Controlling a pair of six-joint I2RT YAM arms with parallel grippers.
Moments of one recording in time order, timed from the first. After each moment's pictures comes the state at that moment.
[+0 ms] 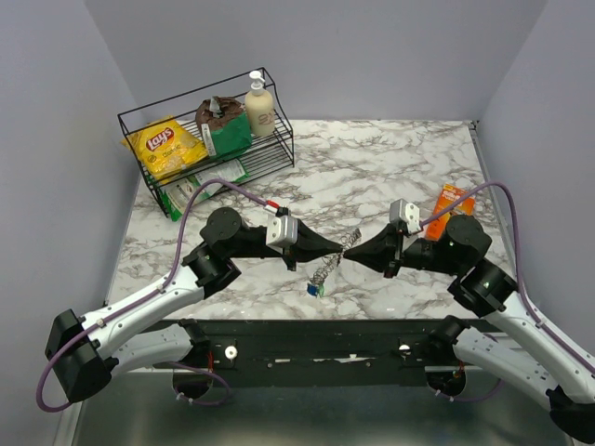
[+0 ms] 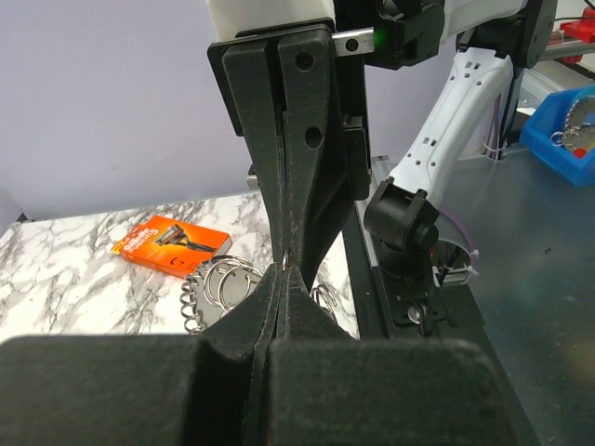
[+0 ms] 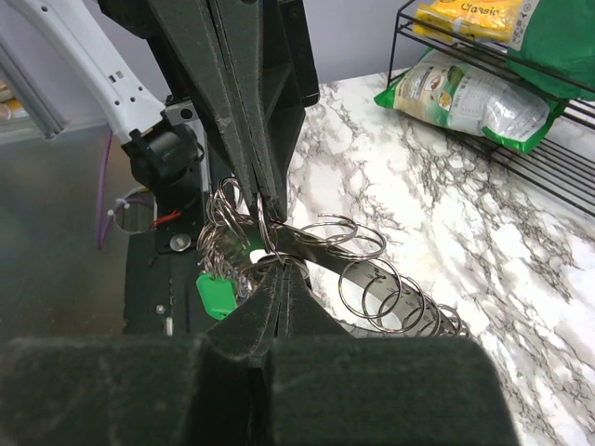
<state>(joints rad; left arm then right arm) -0.87 1.00 0.77 0.46 0.75 -0.02 0.71 0.69 0.76 -0.12 -0.64 0.00</state>
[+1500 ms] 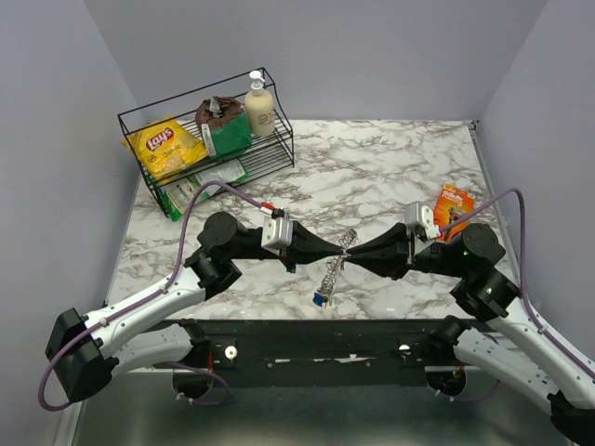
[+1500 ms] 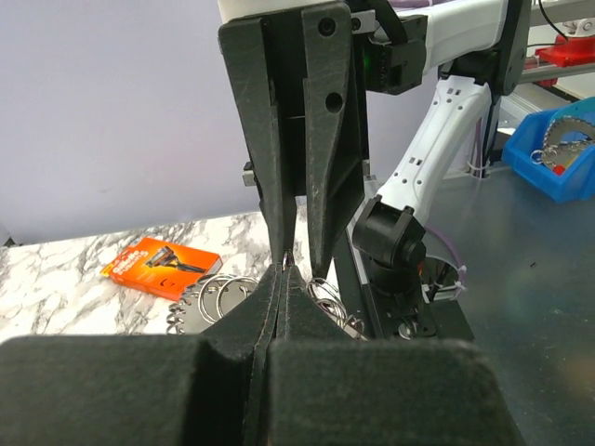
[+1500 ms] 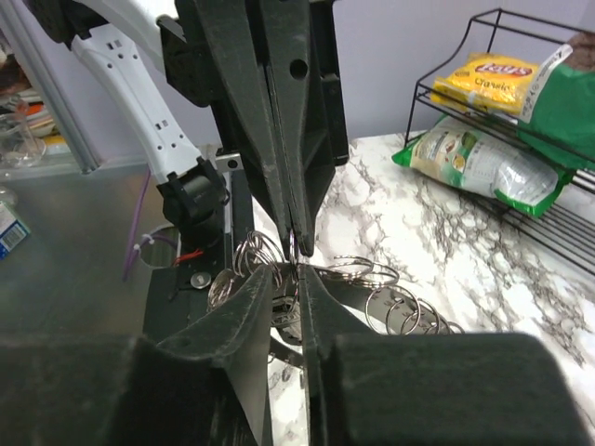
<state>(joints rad) -0.87 1.00 0.73 0.59 0.78 -0.08 0.71 0.63 0.72 0.04 -0.70 0.08</state>
